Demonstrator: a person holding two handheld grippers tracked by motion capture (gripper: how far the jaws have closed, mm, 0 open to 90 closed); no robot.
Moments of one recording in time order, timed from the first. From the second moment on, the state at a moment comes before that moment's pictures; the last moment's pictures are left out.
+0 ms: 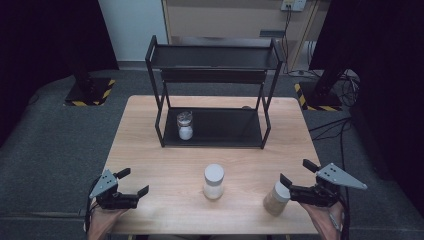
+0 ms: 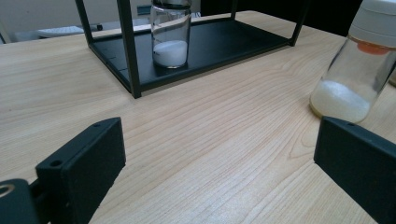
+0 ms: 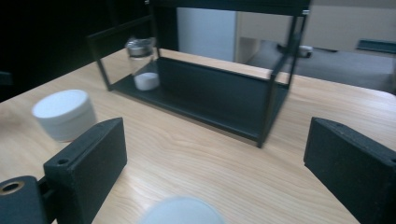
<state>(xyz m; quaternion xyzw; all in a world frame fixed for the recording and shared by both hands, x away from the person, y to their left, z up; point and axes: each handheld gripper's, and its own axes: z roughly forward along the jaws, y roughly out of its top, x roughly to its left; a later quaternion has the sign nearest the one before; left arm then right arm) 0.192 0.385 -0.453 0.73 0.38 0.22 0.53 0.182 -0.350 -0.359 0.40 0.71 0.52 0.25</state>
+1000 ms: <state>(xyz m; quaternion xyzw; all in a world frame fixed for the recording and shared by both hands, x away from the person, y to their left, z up) 0.193 0.385 -0.453 0.73 0.37 0.22 0.53 0.245 -0.250 -0.352 0.30 0.78 0.53 0.15</state>
